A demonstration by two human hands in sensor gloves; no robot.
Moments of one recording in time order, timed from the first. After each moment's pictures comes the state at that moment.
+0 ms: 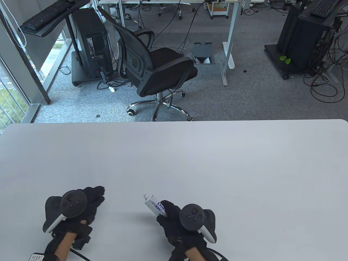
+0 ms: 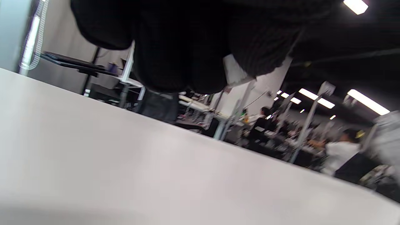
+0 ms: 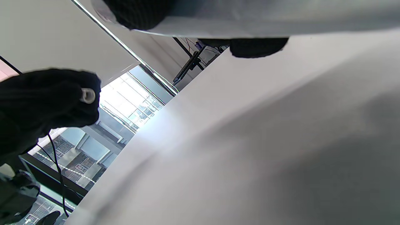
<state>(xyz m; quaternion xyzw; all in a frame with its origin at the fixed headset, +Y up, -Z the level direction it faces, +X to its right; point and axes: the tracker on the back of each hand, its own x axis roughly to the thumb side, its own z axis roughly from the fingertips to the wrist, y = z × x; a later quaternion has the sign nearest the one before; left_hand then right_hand) -0.298 -0.672 -0.291 0.05 -0.12 0.23 0.96 0.017 -0.737 -0.268 0.14 0.07 0.90 0.42</state>
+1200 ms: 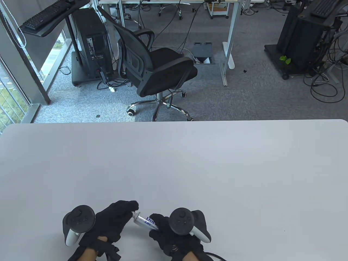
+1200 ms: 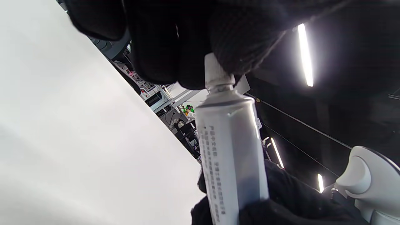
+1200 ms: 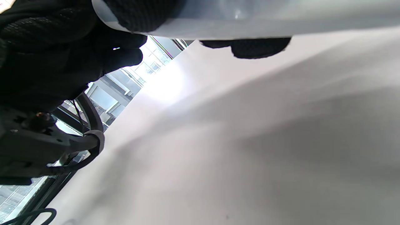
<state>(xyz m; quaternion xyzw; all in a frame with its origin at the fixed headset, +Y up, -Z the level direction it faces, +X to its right) -0.266 -0.714 -0.275 -0.02 -0.20 0.46 0.87 -0.007 -0.735 -0.256 0.21 0.16 0.89 0.37</state>
